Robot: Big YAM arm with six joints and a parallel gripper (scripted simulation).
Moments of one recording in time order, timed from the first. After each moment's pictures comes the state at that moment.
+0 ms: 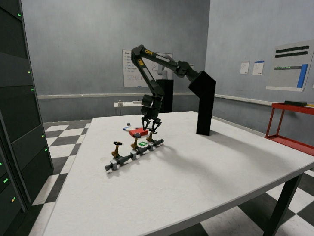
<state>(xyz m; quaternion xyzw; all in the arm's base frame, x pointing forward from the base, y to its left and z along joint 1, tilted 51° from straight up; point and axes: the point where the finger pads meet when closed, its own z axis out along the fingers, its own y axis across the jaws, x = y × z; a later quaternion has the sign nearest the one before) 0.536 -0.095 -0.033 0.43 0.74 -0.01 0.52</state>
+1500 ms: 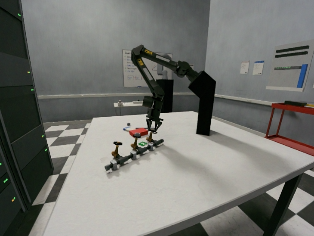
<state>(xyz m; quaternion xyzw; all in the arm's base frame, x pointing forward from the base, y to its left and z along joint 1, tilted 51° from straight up) 0.525 -0.095 -0.049 0.59 0.64 0.09 0.48</state>
